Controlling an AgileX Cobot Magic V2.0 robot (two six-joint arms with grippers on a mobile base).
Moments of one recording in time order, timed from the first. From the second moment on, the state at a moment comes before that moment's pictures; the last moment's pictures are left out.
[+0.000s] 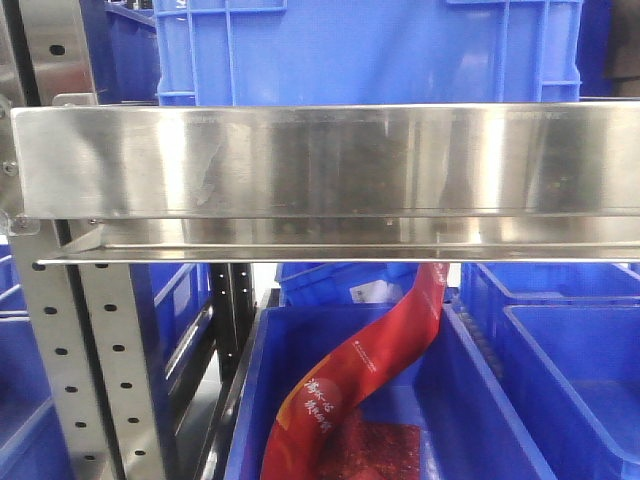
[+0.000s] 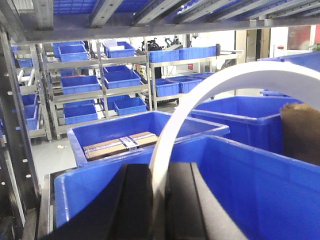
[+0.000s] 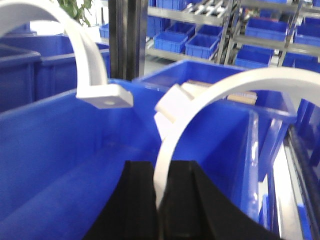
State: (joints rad) left arm -0.45 1.59 -1.39 -0.04 -0.23 0.14; right arm 0.20 1.34 -1.24 0.47 0.12 -0.51
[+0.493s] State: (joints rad) left arm -0.45 1.60 -1.39 -0.04 -0.23 0.14; right arm 0.20 1.37 -1.24 0.47 0.12 -0.51
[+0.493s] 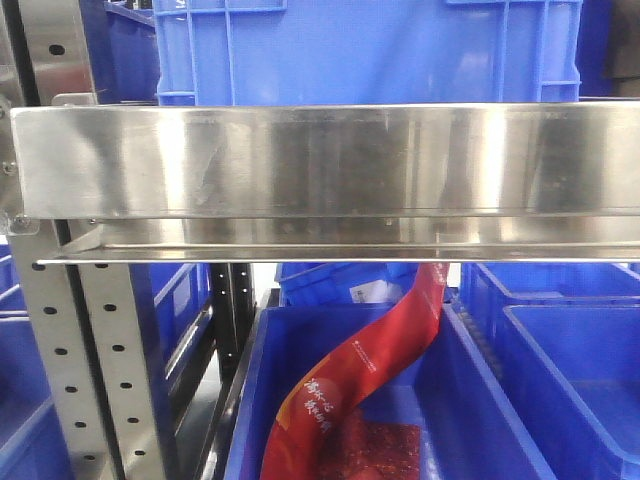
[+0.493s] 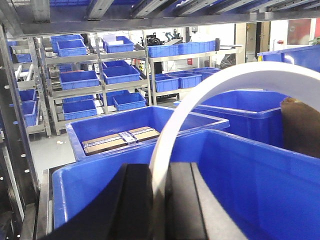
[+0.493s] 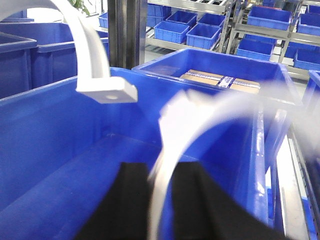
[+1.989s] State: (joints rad) left arm -0.47 1.31 -1.38 -0.04 0.03 0.14; right arm 0.20 1.01 -1.24 0.47 0.31 -0.51
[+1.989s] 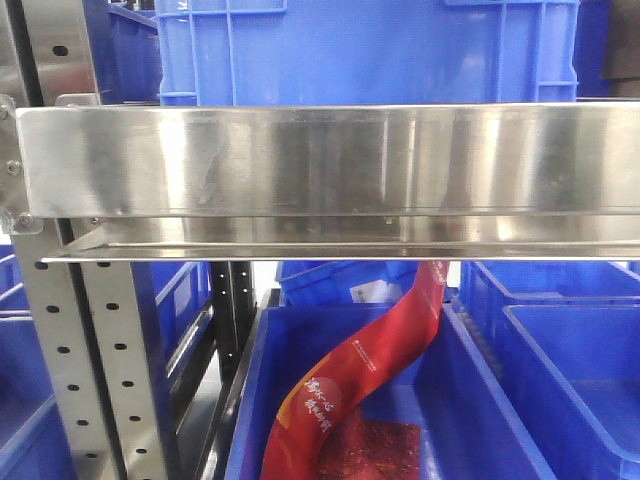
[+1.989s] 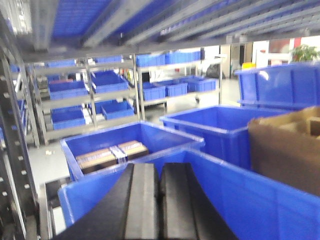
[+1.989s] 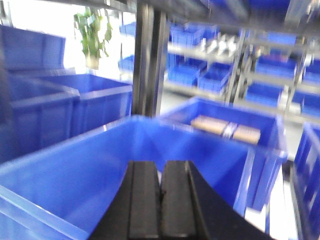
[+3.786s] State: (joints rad) left arm -0.24 0.46 -0.56 -0.12 0.16 0.13; right arm 0.04 0.21 -0.53 0.38 0.33 -0.37
